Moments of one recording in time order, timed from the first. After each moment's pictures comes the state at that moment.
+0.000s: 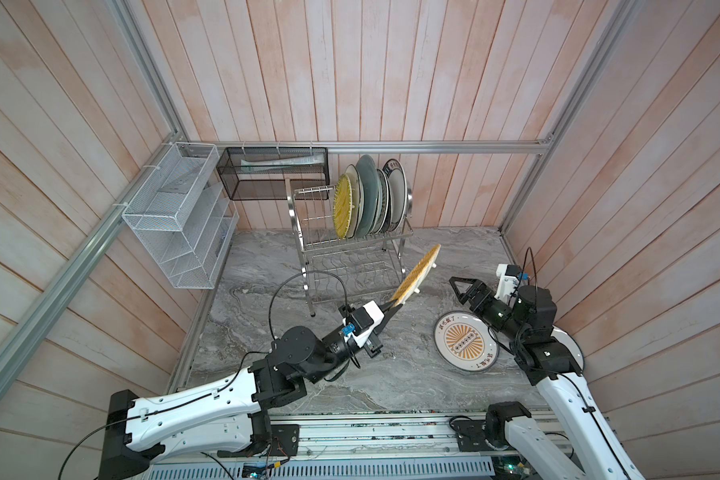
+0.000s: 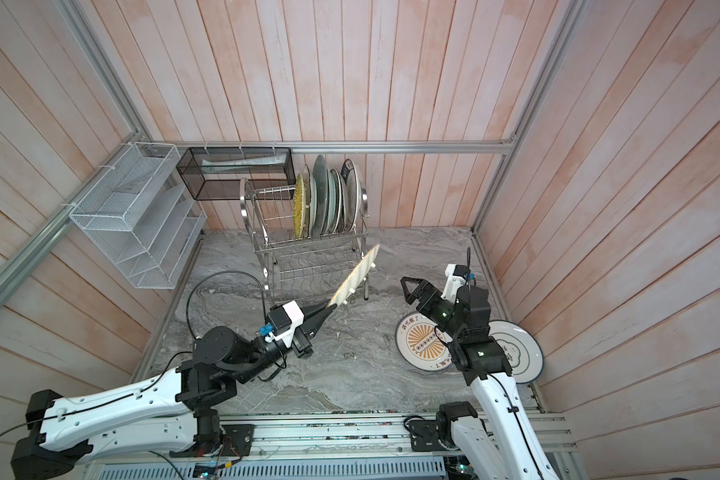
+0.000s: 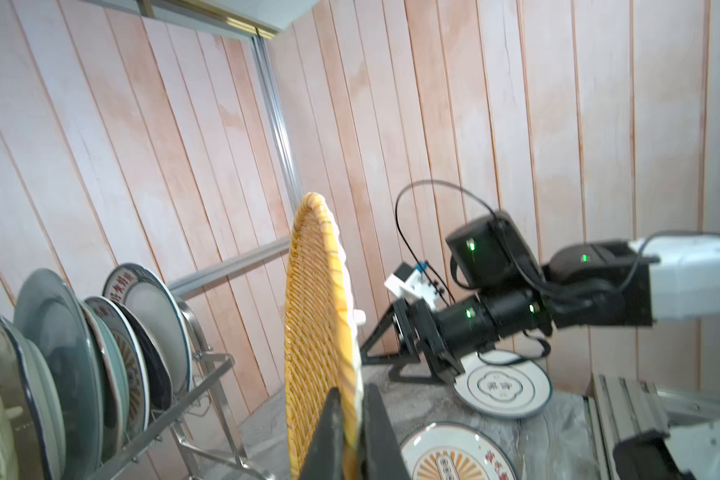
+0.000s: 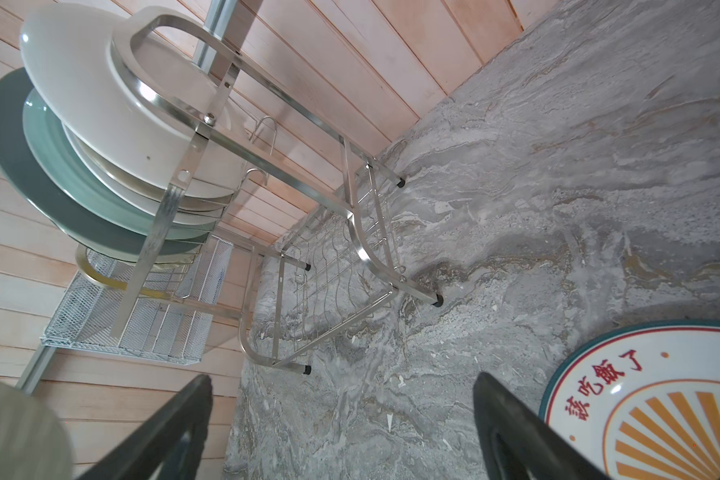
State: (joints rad) left arm -1.22 0.97 0.88 0.39 -0.21 0.30; right arm 0.15 0.74 0.69 -0.28 -0.35 0.83
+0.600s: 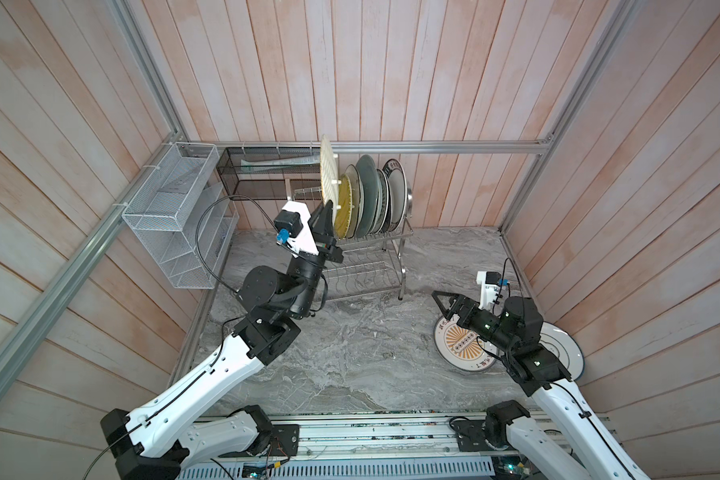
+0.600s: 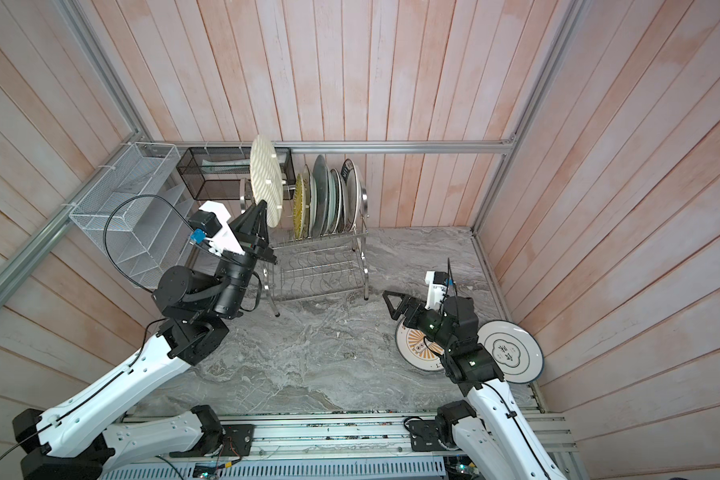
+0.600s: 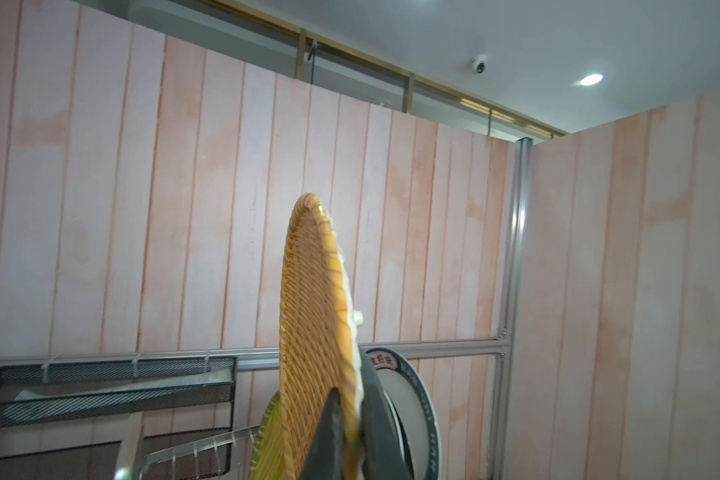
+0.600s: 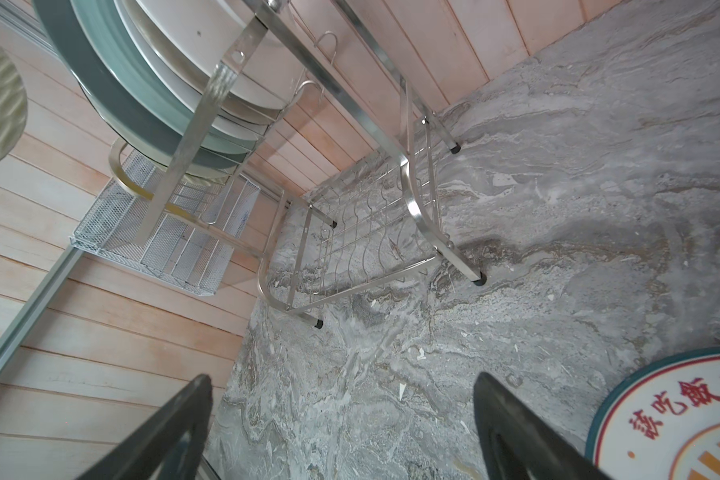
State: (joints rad) left arm -0.74 1.11 1.19 0.42 -0.40 0.09; right arm 0.31 0.70 0.59 -0.16 -0.37 0.75
